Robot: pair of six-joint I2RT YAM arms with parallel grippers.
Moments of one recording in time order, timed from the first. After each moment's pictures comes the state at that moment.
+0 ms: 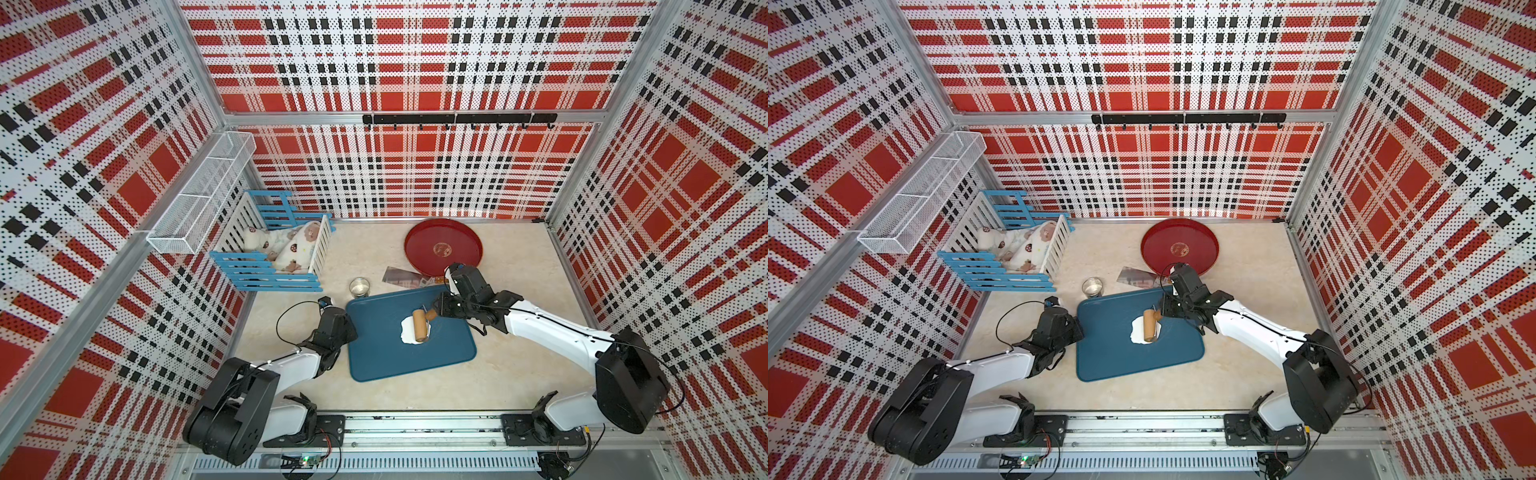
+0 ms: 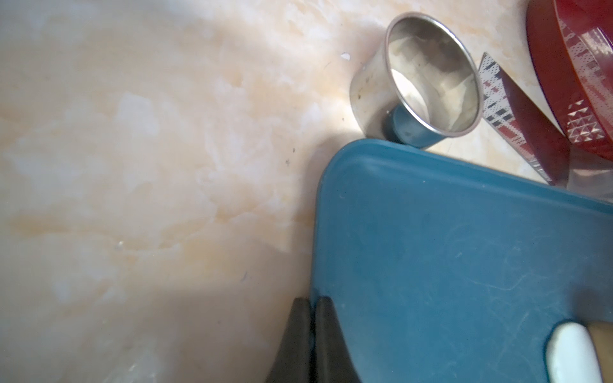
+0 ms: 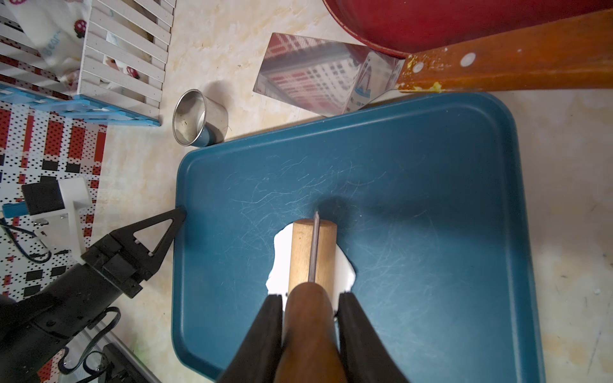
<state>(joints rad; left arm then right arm) -0.33 1.28 0.28 0.23 -0.13 -0.67 0.68 1.47 0.93 -0.34 -0.10 0.66</state>
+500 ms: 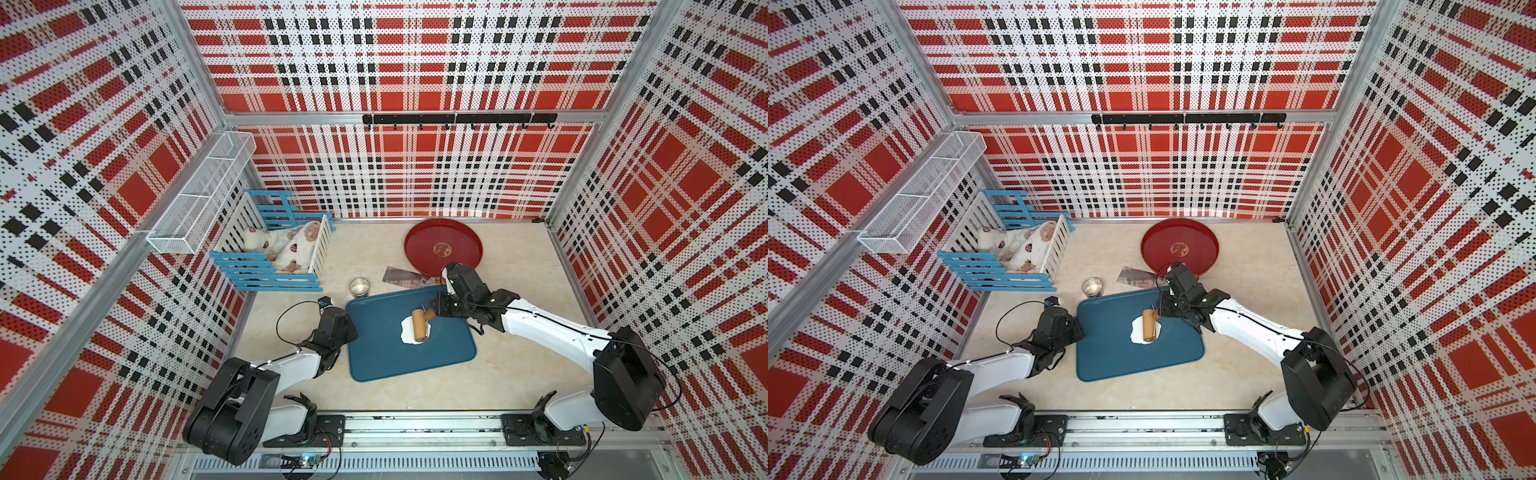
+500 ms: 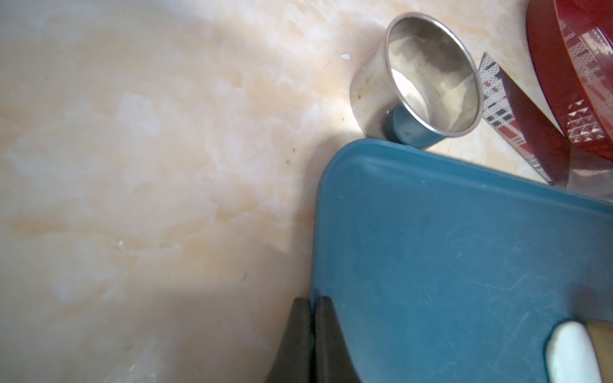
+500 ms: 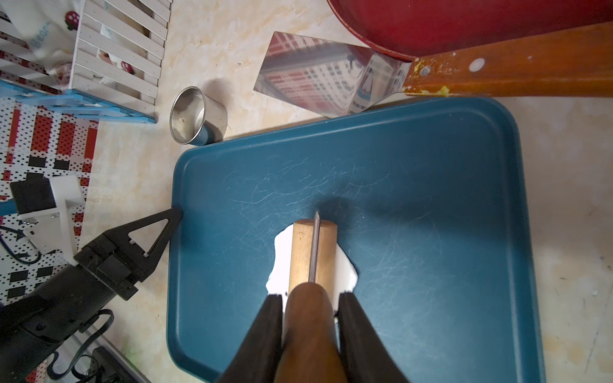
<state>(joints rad) -0.33 1.28 0.28 0.23 -0.13 -0.67 0.70 1.49 0.96 -0.37 -0.07 0.65</state>
